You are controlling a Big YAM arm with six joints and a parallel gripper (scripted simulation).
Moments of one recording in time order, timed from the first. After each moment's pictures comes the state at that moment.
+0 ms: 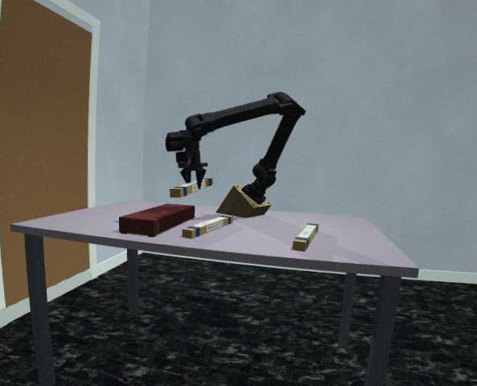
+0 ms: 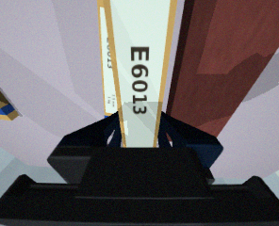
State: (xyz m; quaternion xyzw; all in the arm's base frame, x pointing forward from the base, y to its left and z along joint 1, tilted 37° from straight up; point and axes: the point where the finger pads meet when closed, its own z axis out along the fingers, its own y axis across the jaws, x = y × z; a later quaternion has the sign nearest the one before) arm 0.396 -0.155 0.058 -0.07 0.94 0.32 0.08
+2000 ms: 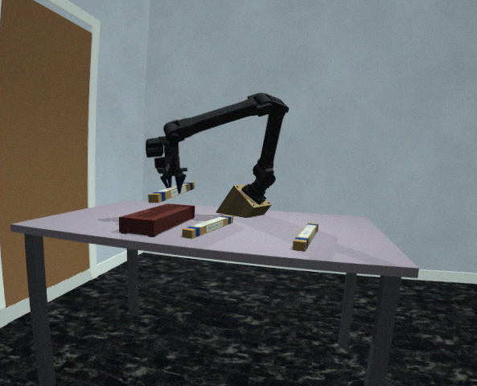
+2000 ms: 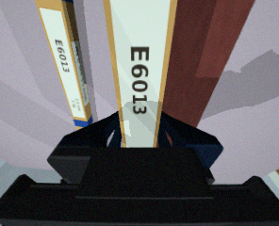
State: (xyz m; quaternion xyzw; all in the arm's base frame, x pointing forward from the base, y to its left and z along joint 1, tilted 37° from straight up) arm 0.417 -0.210 -0.007 -0.07 0.94 0.33 0.08
